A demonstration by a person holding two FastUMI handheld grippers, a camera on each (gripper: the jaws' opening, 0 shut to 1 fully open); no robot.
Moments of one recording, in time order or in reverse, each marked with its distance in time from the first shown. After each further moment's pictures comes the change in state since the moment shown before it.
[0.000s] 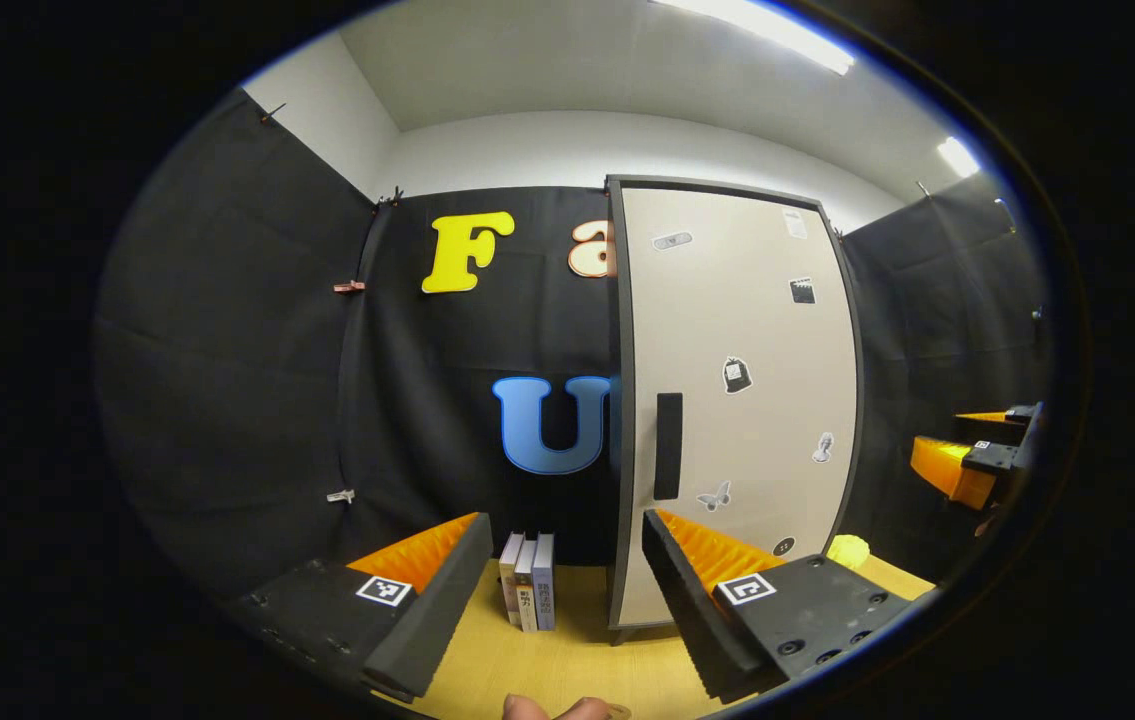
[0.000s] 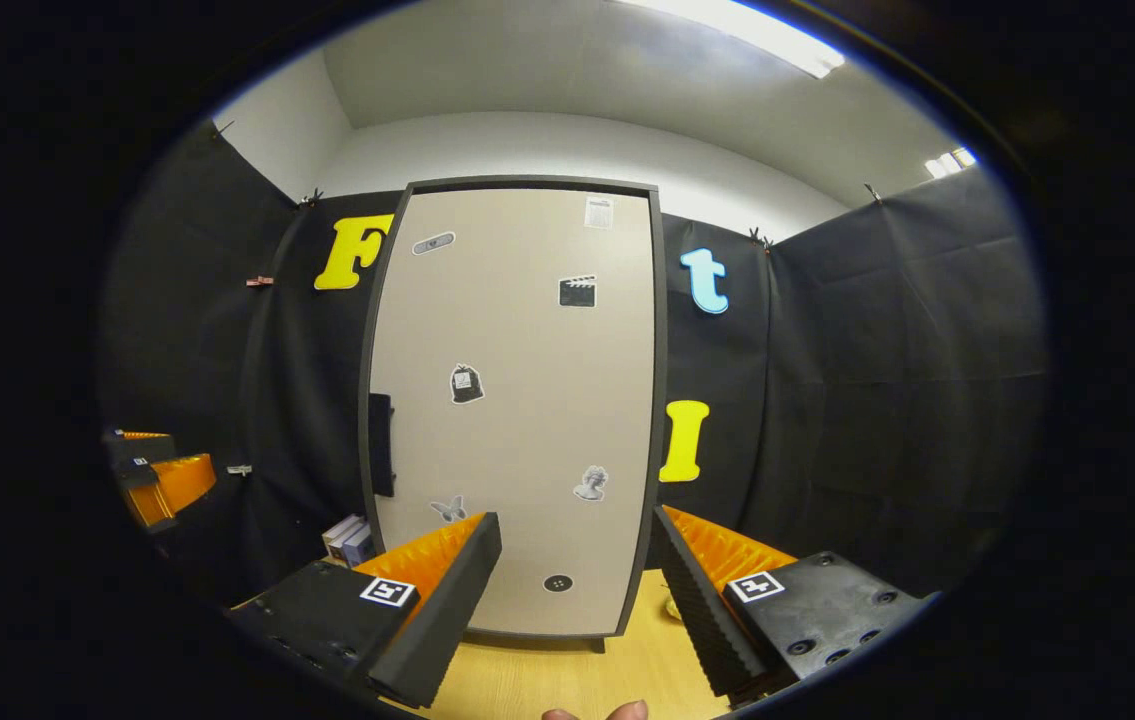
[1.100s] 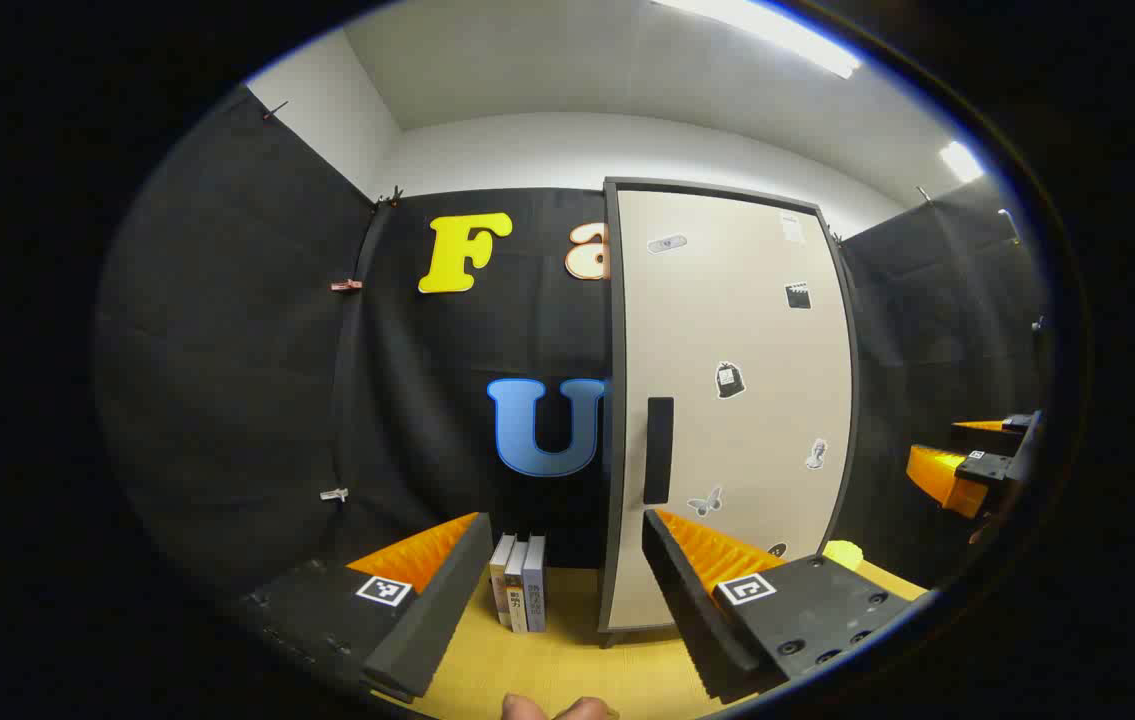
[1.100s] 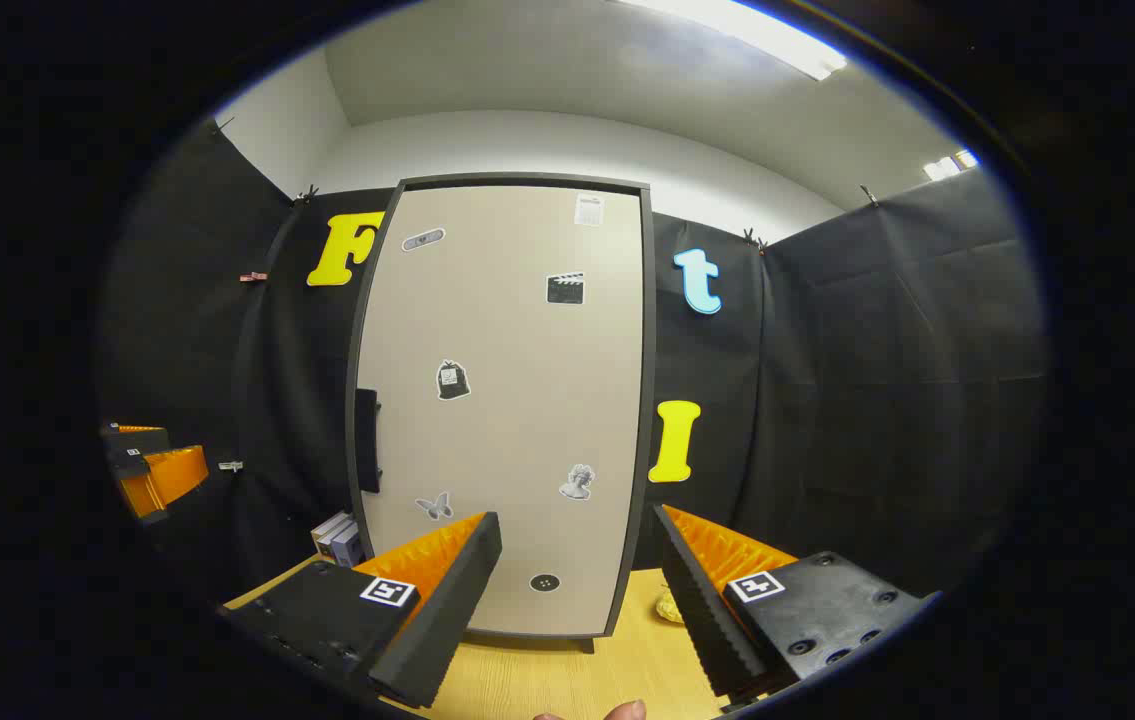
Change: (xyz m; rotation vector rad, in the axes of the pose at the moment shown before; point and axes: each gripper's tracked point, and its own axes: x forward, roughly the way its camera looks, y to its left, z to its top) left arm -0.001 -0.010 0.002 -0.023 -0.002 -0.010; right arm -0.001 -0.019 -0.003 -0.032 -0.004 -0.032
